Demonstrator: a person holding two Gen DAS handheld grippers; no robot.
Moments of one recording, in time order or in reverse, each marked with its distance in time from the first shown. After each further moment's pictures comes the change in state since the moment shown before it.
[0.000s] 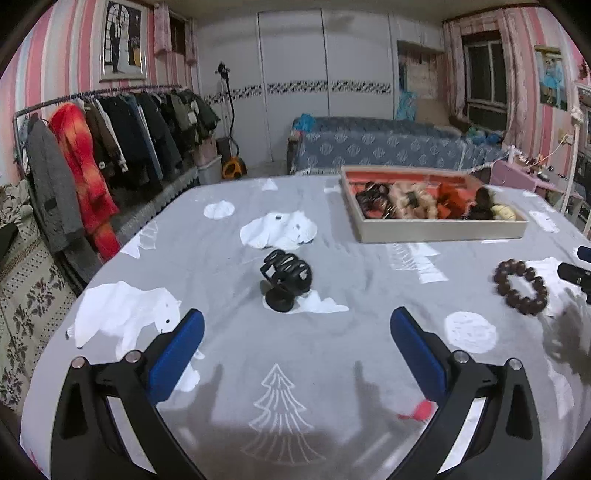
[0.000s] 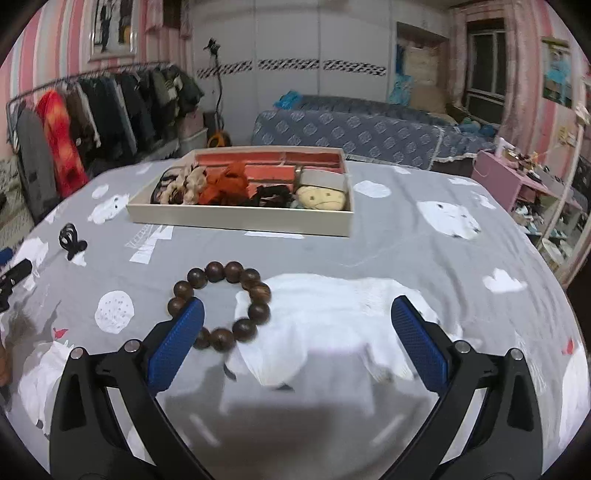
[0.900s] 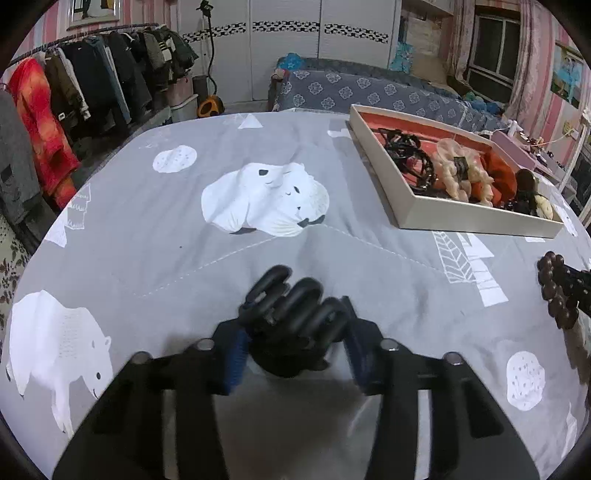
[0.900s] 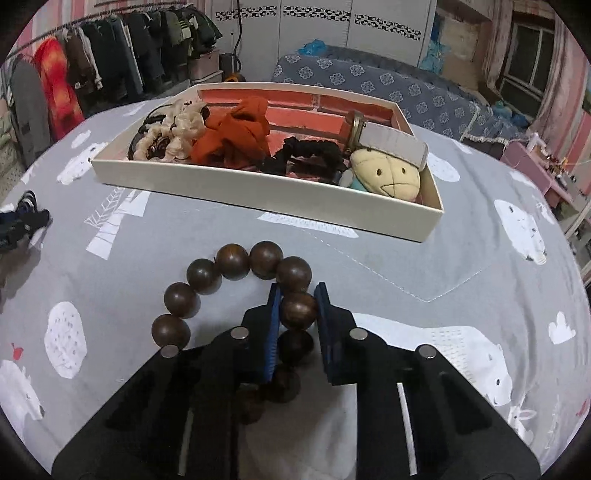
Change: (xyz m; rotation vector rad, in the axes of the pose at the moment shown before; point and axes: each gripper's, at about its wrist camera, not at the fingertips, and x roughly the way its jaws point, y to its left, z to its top) left arm 0.114 0.023 0.025 -0.028 0.232 -0.131; right arm 0.095 0.015 0.025 -0.040 0.198 0.039
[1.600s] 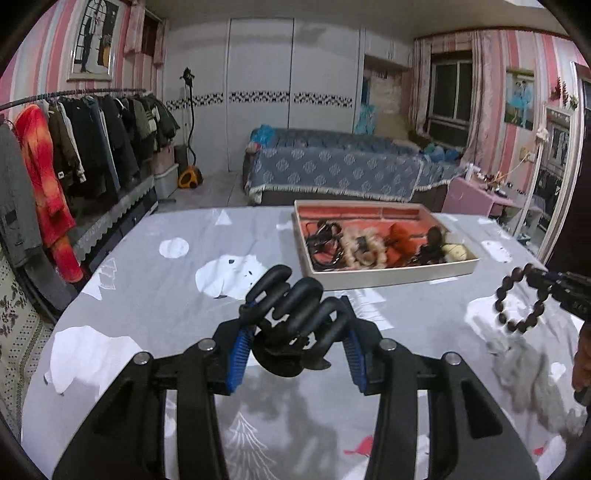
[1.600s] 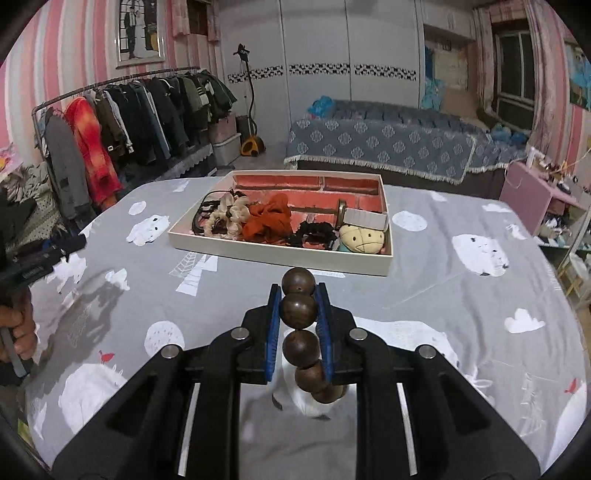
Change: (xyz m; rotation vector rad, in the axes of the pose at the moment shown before) left arm -0.140 -0.045 -0.009 0.051 -0.306 -0.064; right arm -0.140 -0.008 -0.021 0.044 -0.250 0.085
